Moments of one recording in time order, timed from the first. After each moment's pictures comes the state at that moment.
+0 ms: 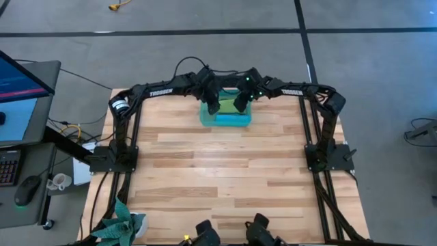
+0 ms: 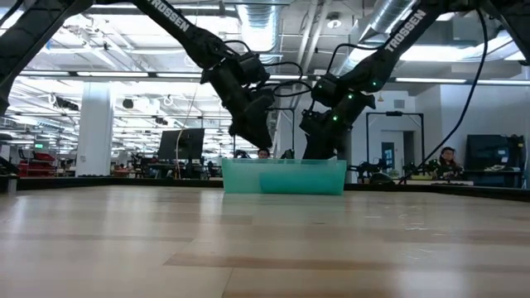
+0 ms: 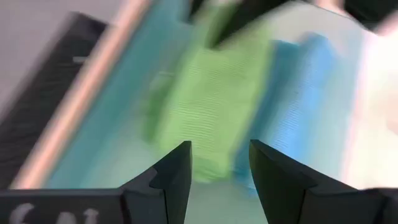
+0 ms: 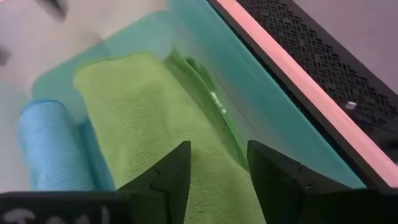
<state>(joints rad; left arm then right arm) 0.61 1.98 1.54 -0.48 0.20 0.14 -0.71 1.90 1.21 -0.21 -0.22 -0.11</state>
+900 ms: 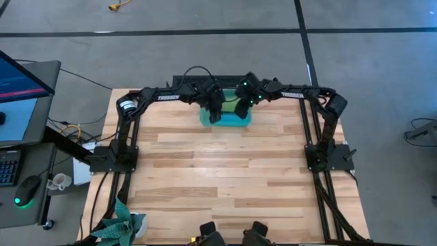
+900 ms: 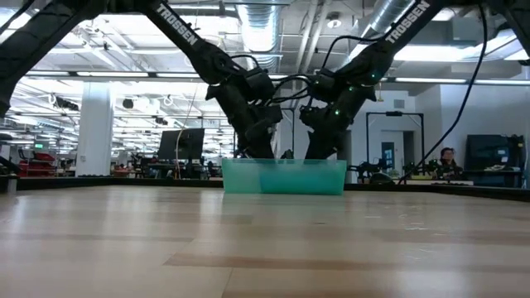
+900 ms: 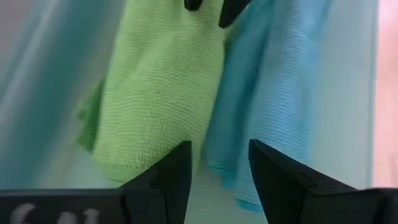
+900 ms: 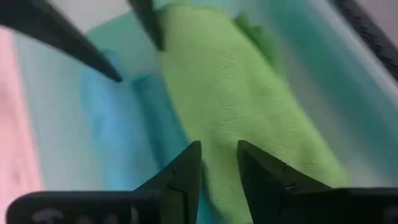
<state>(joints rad) 0.56 2.06 1.49 -0.39 0.22 0.28 -0.65 1.87 1.21 -0.34 -0.26 -0.19</state>
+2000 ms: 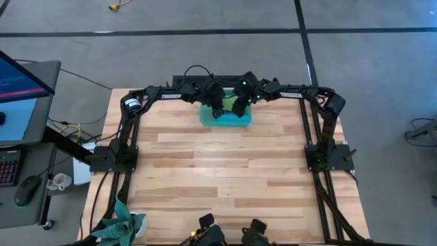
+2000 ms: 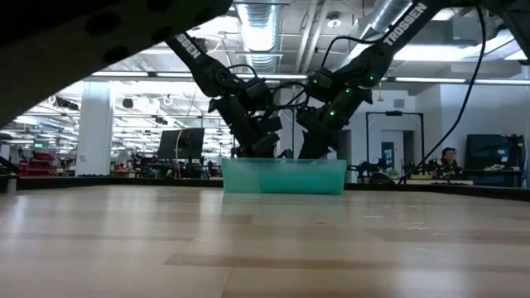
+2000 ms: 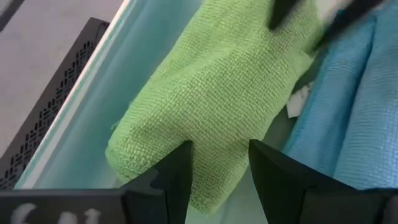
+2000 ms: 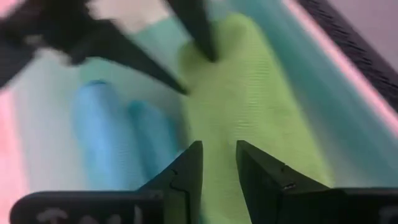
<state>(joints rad) 0.60 2.13 1.49 -0.24 0.12 0.21 -0.65 1.89 1.21 -0.25 -0.26 -0.14</state>
